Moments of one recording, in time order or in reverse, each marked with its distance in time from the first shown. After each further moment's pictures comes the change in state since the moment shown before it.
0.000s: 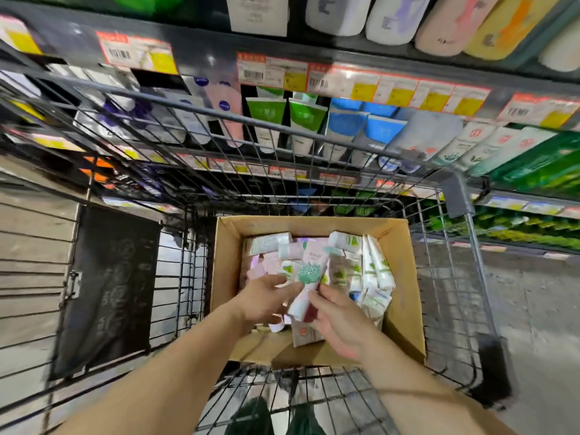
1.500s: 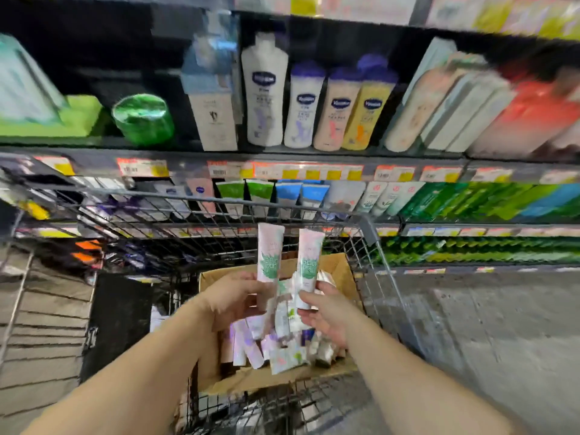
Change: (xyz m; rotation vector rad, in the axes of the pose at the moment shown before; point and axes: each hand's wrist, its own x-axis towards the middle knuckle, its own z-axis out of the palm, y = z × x) left_hand -0.096 0.092 0.001 -0.148 -0.183 0.187; right_hand -0.099 -0.085 0.012 -0.096 0.214 -0.083
